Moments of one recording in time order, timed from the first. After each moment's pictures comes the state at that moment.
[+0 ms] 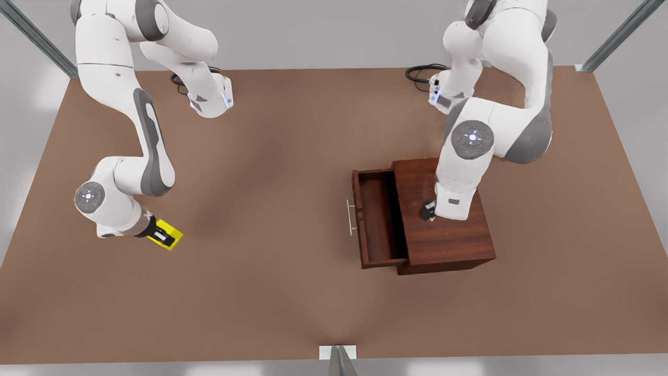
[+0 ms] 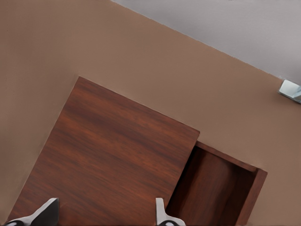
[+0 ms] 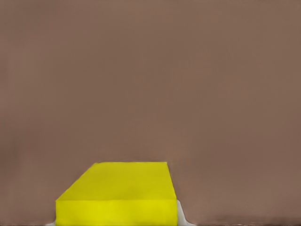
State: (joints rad) left arm -0.15 0.36 -0.21 -1.29 0.21 1.60 -0.94; right arm 0.01 0.35 -0.01 -1.80 0.06 2.17 0.53
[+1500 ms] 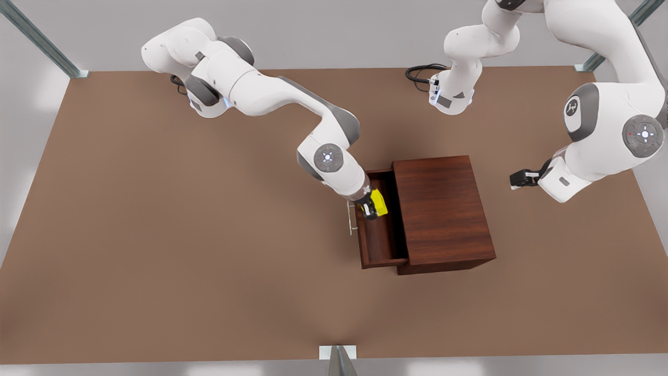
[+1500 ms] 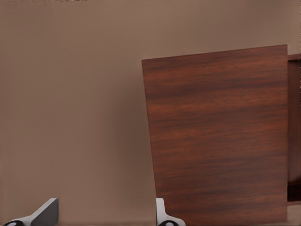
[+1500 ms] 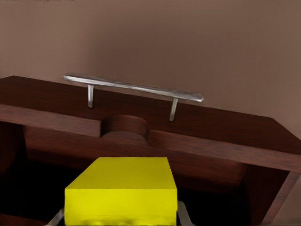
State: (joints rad) left arm 0.14 0.18 -0.18 -1.51 0.03 1.54 0.00; right arm 0.67 0.96 0.23 -0.82 0.10 2.07 2.10
